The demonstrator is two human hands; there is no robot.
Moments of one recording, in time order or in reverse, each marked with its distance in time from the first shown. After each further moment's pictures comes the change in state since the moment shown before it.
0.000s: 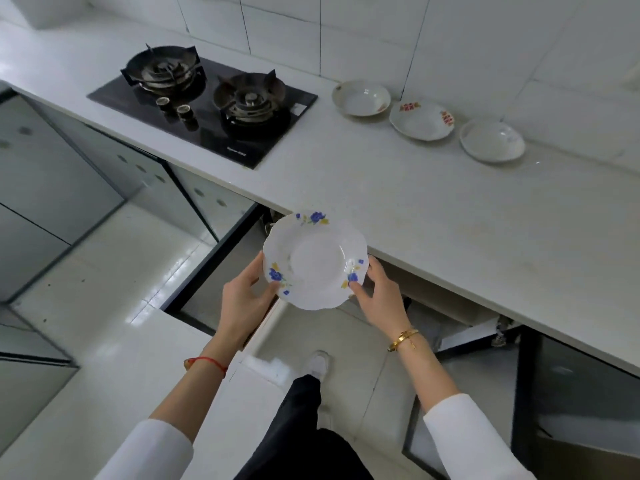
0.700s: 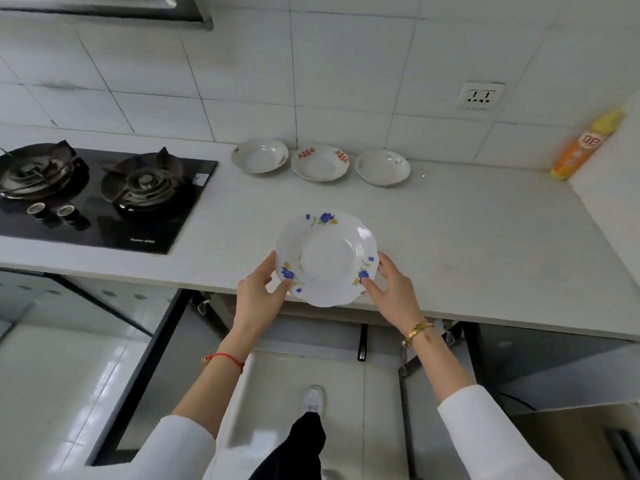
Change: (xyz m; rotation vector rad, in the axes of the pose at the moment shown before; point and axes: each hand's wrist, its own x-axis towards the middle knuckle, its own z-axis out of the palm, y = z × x) left_hand 0.109 0.121 0.077 -0.139 -0.296 0.229; right_hand 0.030 0.007 -0.117 0.005 0.402 0.123
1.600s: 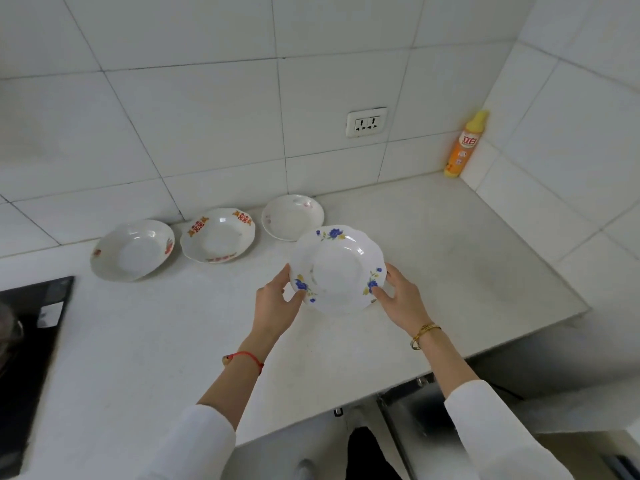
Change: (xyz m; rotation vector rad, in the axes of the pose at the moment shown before) left_hand 0.227 0.070 0.168 0.039 -0.434 0.135; right_hand 0.139 0.072 -0.113 -0.029 0.351 0.281
